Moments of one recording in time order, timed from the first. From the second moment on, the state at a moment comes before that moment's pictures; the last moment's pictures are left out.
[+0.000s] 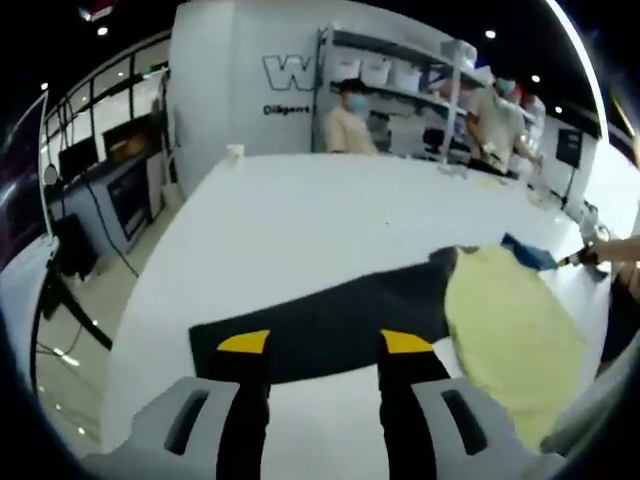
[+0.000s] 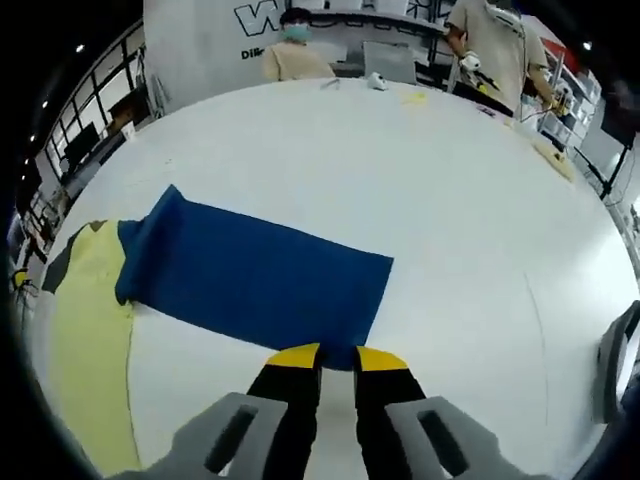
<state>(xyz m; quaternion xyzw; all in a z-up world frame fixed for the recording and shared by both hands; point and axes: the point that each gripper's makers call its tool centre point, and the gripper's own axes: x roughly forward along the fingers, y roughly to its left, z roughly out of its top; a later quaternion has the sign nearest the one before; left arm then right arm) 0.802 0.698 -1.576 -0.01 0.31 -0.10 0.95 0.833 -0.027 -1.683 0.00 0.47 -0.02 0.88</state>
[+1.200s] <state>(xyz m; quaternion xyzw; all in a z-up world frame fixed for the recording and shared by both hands) 0.817 0.648 -1.595 0.02 0.34 -0.16 0.93 0.757 -0.078 -1.673 -0.02 0.49 -0.06 0.87</state>
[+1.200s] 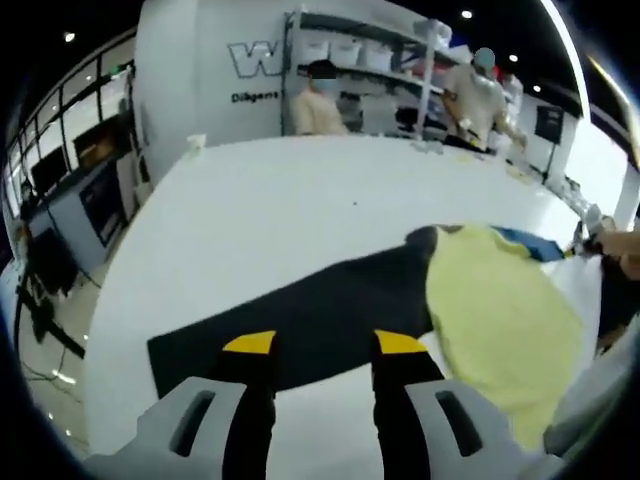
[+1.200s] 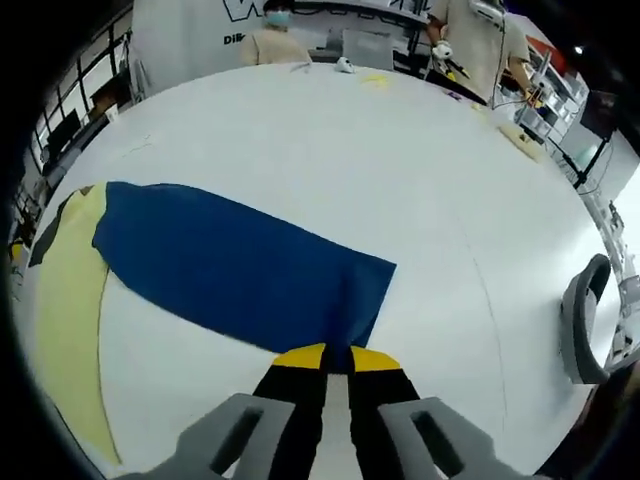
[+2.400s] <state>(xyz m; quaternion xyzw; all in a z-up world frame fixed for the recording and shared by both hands) 0.944 0.456 -1.626 0.03 0.34 -0.34 0.88 0.940 0.235 -1.638 -0.08 0.36 0.36 0.86</state>
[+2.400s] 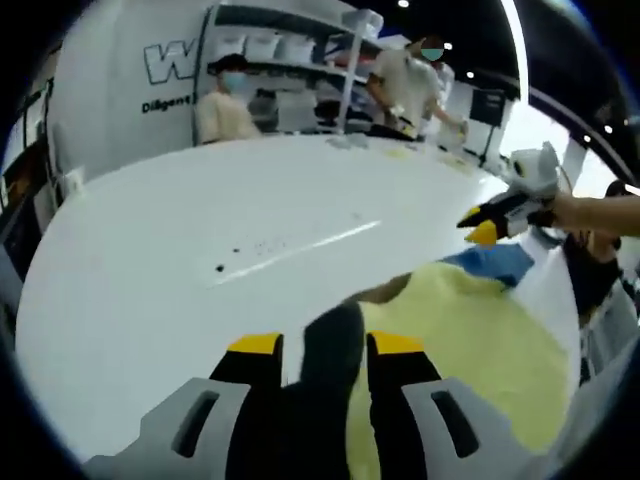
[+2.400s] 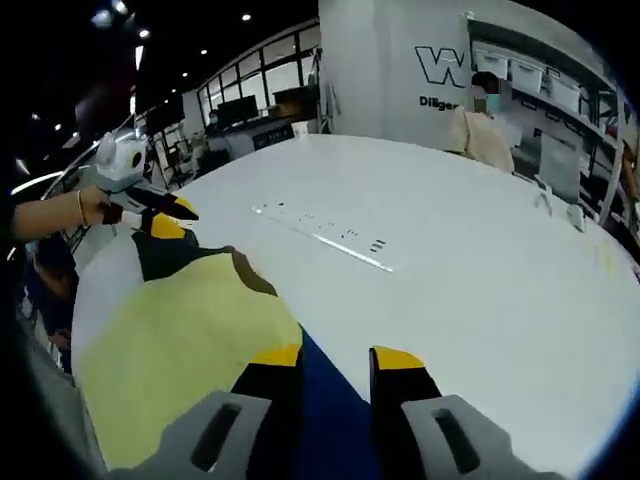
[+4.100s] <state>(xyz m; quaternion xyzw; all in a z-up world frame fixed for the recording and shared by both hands) 0.828 0.470 -1.663 0.16 0.39 -0.39 0.82 0.824 0.285 -1.651 -0.13 0.38 0.47 0.79</state>
